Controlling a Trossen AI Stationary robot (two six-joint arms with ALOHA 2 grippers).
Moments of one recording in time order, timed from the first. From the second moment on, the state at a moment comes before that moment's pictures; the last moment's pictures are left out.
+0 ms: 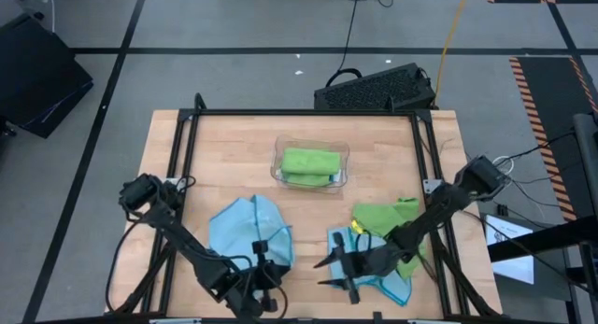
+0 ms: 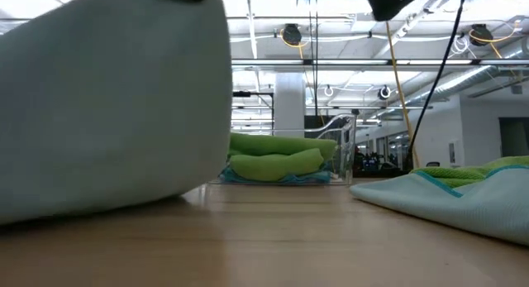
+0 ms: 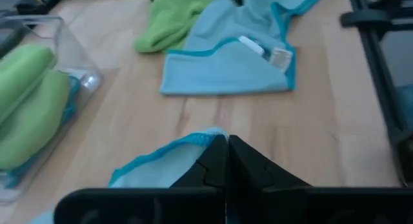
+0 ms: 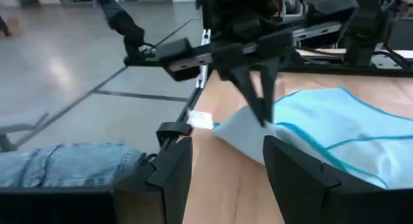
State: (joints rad) left arm -0.77 1.91 1.37 -0.42 -0.80 -0.59; right arm 0.67 1.70 0.82 0.63 0.39 0.19
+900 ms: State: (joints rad) left arm -0.90 1.95 1.37 -0.65 -0.70 -1.01; right arm 0.51 1.96 1.04 0.35 0.41 0.06
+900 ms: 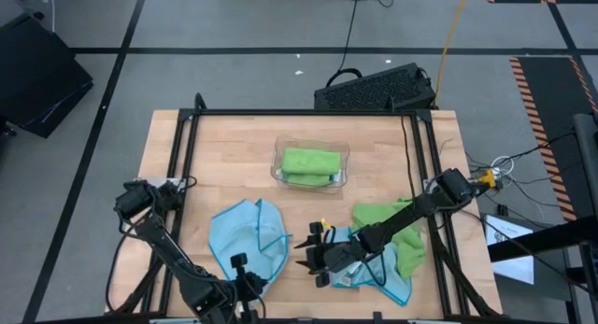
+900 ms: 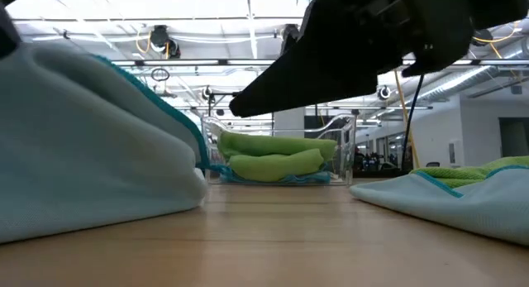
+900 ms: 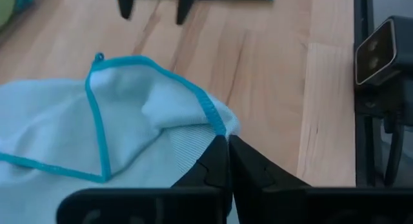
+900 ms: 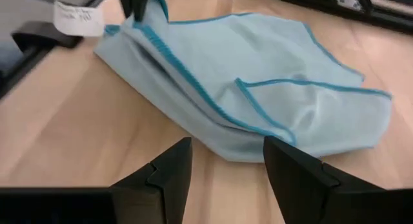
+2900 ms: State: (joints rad) left arm -0.88 1.97 1.37 -0.63 -0.66 -1.30; right arm 0.44 1.82 1.04 -0.10 0.52 0.03
